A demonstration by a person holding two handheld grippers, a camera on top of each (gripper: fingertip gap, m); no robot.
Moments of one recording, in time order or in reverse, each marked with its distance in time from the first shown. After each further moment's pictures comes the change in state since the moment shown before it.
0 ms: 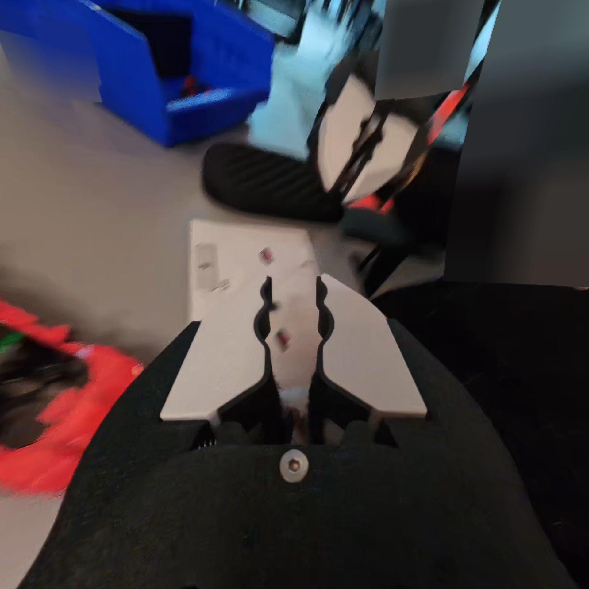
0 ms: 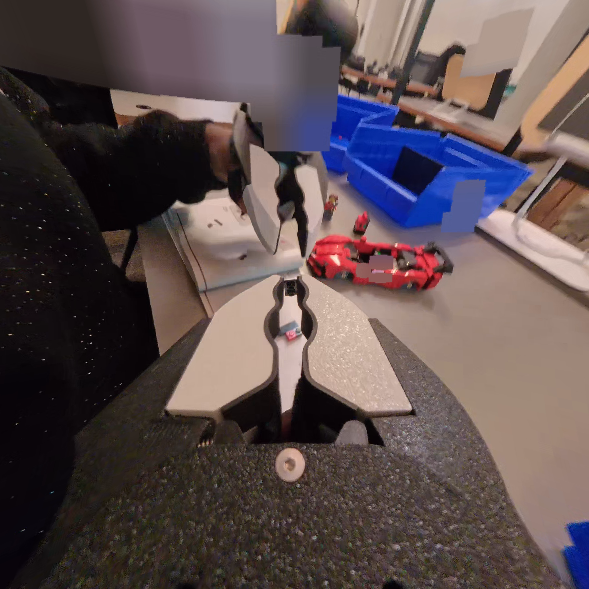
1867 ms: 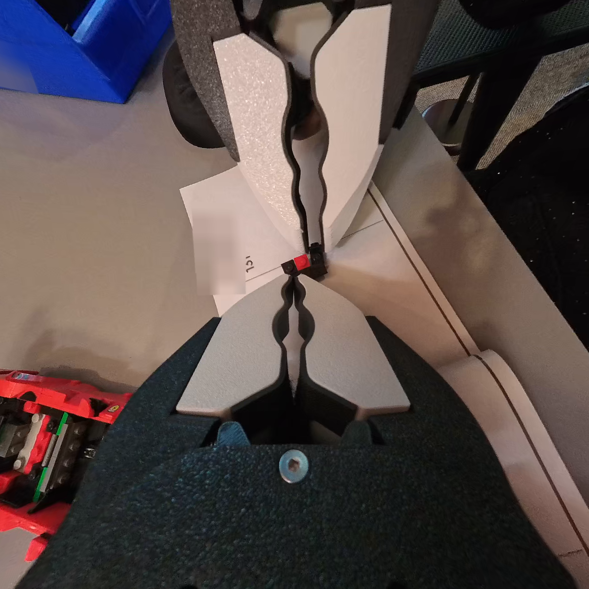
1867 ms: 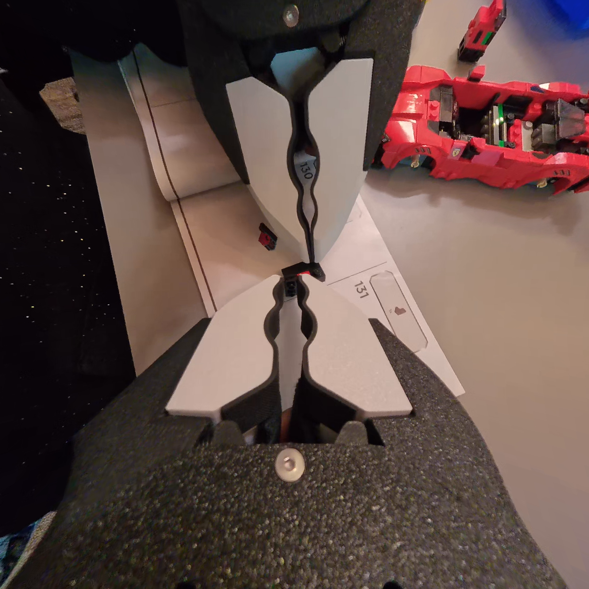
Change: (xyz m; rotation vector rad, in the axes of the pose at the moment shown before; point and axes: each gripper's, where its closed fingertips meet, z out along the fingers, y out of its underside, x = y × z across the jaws) left arm -0.027 0.048 0.050 -0.255 -0.081 0.443; right arm -0.009 0.086 0.046 -0.506 -0.193 0.061
